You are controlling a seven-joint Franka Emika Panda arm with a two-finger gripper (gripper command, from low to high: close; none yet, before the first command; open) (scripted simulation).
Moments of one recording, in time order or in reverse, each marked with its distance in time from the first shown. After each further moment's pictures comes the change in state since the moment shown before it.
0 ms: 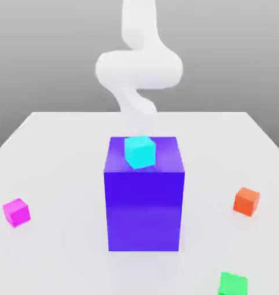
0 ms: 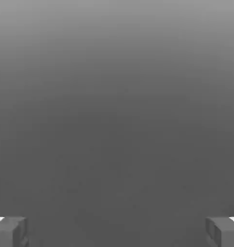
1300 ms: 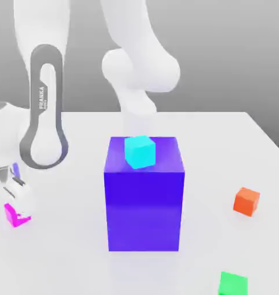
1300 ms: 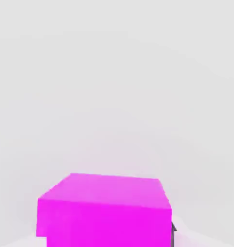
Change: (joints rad) arm -0.538 0.986 -0.212 -0.292 0.284 0.539 -0.329
